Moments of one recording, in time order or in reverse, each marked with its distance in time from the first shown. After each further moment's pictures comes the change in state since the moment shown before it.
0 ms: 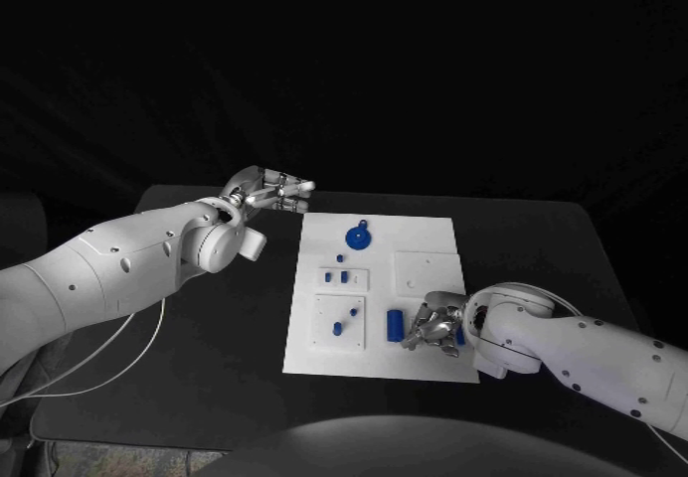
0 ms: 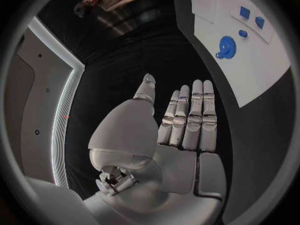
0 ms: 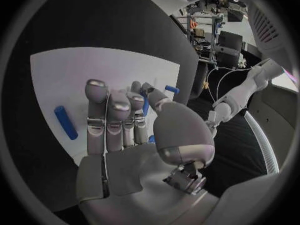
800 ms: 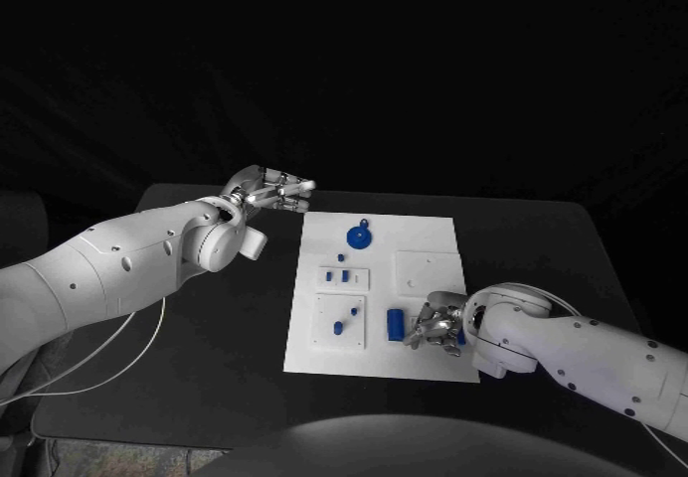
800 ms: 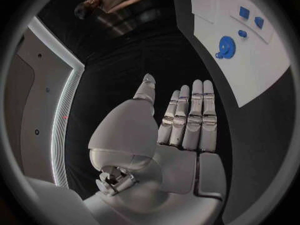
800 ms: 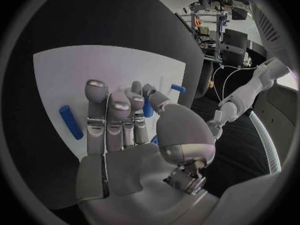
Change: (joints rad) left arm 0.000 0.000 0.000 0.000 0.000 0.001 -0.002; left_hand 0.000 0.000 0.000 0.000 0.000 0.000 0.000 0.000 0.000 0.000 0.000 0.000 0.000 0.000 0.000 0.000 0.000 0.000 0.000 0.000 0.000 -0.001; right arm -0.003 0.015 0.000 -0.021 -0.008 -0.012 -0.046; right_hand -0.086 0.016 0.087 -0.013 -0.076 0.000 0.000 0.000 0.042 0.000 0.000 0.011 -0.002 0.000 0.000 0.000 -0.010 0.000 0.000 0.000 0.008 0.000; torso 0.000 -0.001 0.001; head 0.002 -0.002
